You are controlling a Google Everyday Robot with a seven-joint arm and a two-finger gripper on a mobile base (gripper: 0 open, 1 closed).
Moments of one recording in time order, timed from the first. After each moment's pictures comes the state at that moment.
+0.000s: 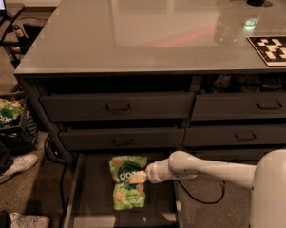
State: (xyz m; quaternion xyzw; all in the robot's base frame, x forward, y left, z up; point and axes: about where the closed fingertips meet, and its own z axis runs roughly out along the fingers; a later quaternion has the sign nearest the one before) arm 0.542 0.009 0.337 -0.20 0.90 0.35 0.16
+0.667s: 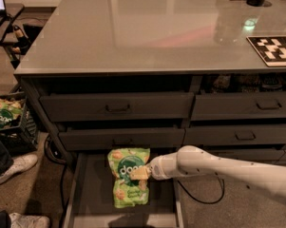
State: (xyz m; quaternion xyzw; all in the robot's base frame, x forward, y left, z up) arm 0.520 0.001 0.441 -0.22 0.89 0.34 0.20
